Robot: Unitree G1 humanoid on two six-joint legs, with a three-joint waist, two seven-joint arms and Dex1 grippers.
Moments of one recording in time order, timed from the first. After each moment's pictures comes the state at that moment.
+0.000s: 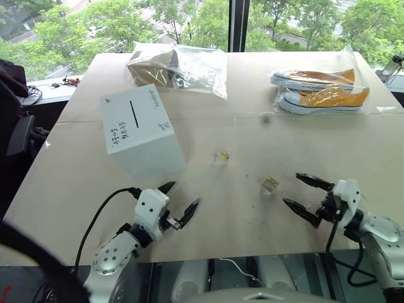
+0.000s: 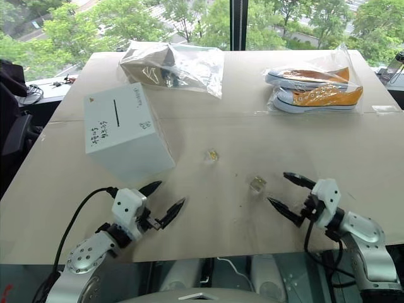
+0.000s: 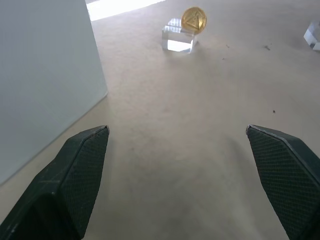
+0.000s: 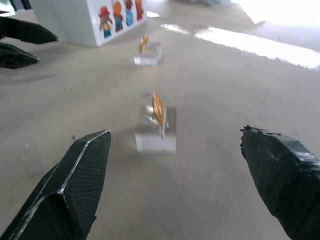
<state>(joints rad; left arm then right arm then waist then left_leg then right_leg) 0.37 0.43 0.03 -0.48 -0.23 0.12 -0.53 0.15 -0.52 -0.11 -0.18 0.44 -0.02 0.94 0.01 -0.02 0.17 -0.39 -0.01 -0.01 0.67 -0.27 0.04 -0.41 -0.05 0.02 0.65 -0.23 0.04</state>
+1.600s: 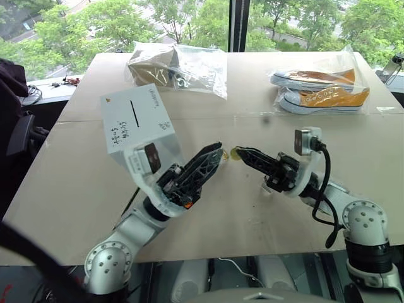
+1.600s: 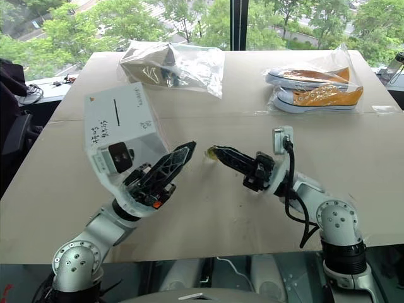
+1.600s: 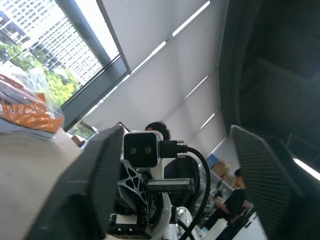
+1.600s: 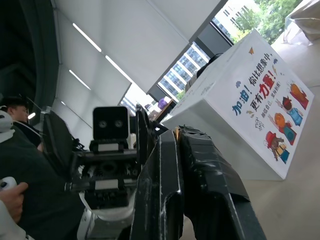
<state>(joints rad) 0.05 0.33 0.04 -0.64 -1.50 0.58 -0.43 -0.24 -0.30 -0.04 -0.42 1.37 0.87 0.44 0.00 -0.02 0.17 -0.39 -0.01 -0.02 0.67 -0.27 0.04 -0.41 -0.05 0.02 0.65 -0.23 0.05</state>
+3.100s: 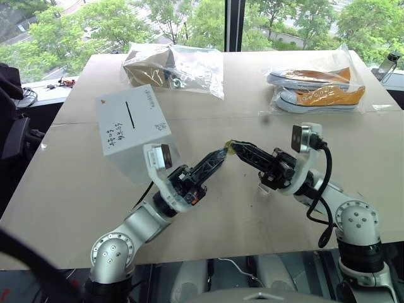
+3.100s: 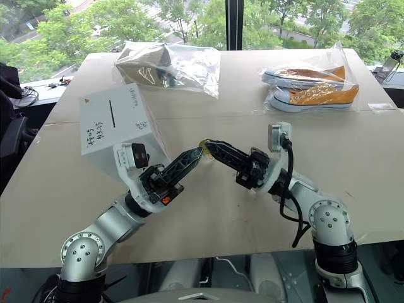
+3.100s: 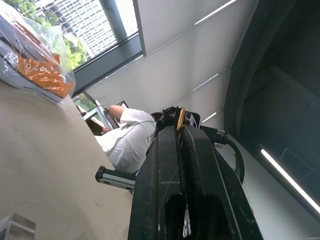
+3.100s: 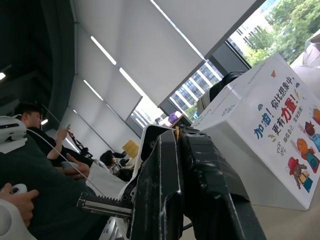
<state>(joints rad) 0.01 0.34 0.04 -0.56 -1.59 0.67 -0.33 -0.26 -0.27 0.00 -0.45 1.35 0.82 0.47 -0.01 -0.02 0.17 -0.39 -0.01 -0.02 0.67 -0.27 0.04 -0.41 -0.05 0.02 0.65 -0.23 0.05</state>
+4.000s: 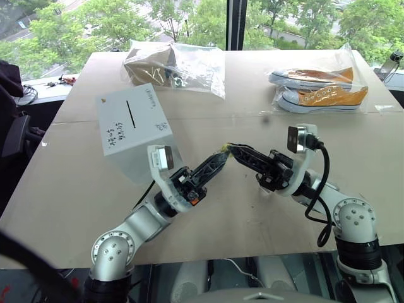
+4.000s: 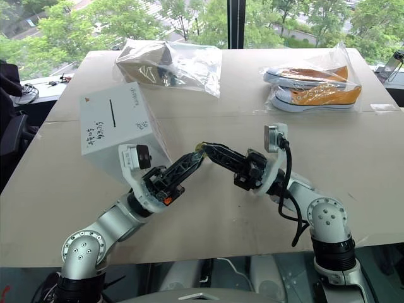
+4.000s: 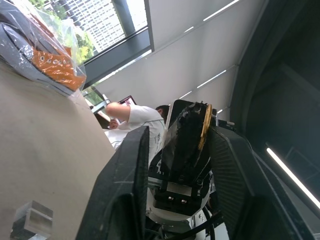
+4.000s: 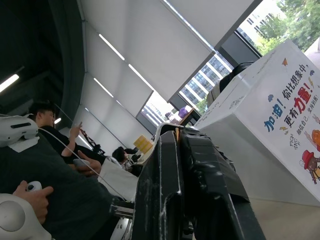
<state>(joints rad) 0.01 0.34 0.04 -0.53 -1.57 0.69 -0.36 -0.27 -0.27 0.01 -0.42 1.35 0.85 0.49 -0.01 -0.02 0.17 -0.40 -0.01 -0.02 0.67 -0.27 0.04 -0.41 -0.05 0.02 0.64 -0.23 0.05</state>
